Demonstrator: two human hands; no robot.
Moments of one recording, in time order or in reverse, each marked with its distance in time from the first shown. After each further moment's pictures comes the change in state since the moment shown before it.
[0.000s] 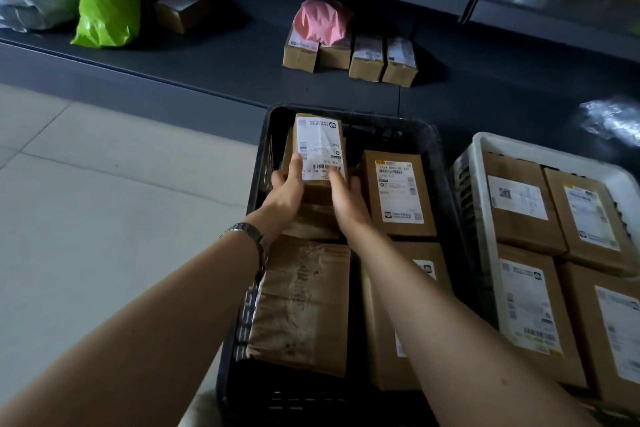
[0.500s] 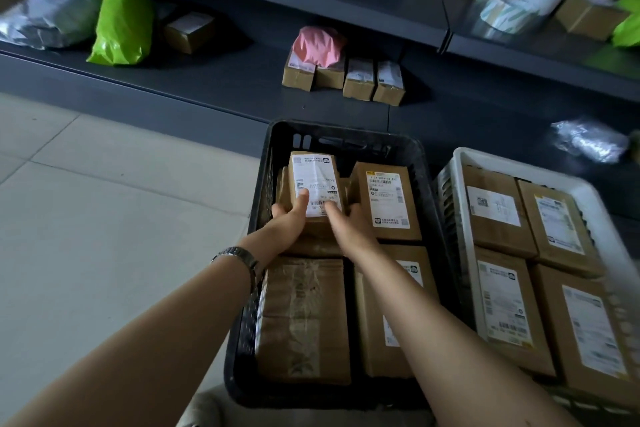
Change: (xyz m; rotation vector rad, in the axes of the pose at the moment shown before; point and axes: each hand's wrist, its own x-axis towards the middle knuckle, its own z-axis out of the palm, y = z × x) left_hand -0.035 -0.019 -0.004 0.191 -0.063 -0.086; right_hand -0.038 0.015 -0.015 -0.157 0.036 -0.083
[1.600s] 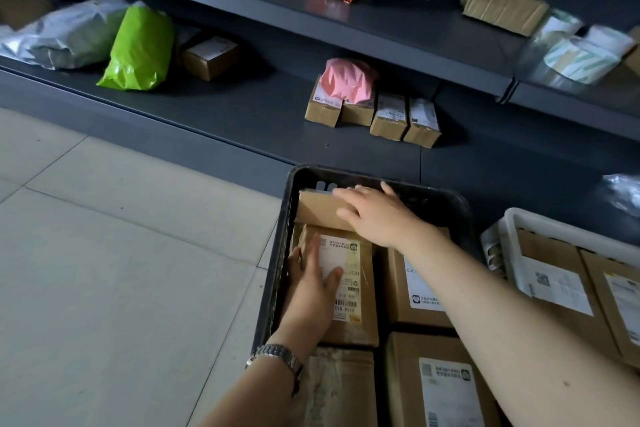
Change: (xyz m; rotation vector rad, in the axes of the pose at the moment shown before) left_hand 0.055 -0.015 0.020 -0.156 0.043 0.339; right_hand 0.135 -0.088 -0.021 -1.079 -0.178 -0.630
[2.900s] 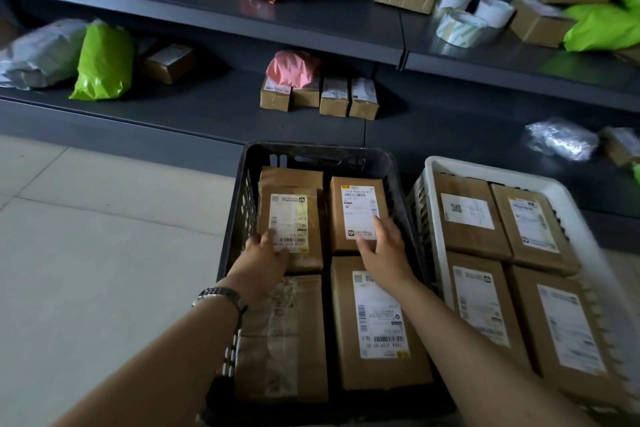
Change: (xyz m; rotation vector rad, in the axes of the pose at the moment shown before) left_hand -0.075 0.026 -0.014 0.727 -0.099 -0.013; right_hand -0.181 0.037 0.099 0.656 0.243 0.527
